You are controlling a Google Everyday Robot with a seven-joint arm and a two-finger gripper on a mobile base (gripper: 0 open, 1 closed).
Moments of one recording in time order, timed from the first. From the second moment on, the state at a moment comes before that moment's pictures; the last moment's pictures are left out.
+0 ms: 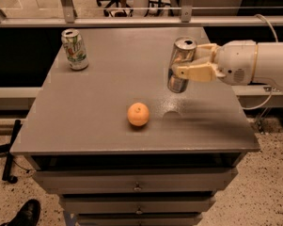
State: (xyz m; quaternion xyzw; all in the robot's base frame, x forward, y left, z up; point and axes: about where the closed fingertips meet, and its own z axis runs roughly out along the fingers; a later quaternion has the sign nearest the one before) arm 0.552 -0.109 0.943 -0.46 0.64 0.31 0.54
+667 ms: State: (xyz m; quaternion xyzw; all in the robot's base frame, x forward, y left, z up) arm 0.517 -0.093 0.910 -0.46 0.64 0.34 0.51
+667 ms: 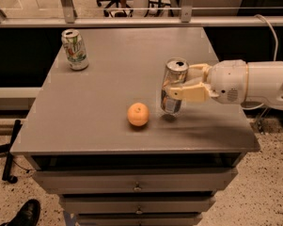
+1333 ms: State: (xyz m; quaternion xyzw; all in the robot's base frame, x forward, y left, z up) arm 0.509 -0.076 0.886 -0.50 0.62 0.35 0.49
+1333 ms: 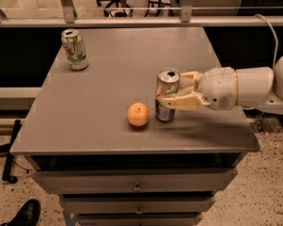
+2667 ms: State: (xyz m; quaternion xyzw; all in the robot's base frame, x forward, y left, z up) arm 0.525 -0.112 0.893 -0.51 0.62 0.34 0.49
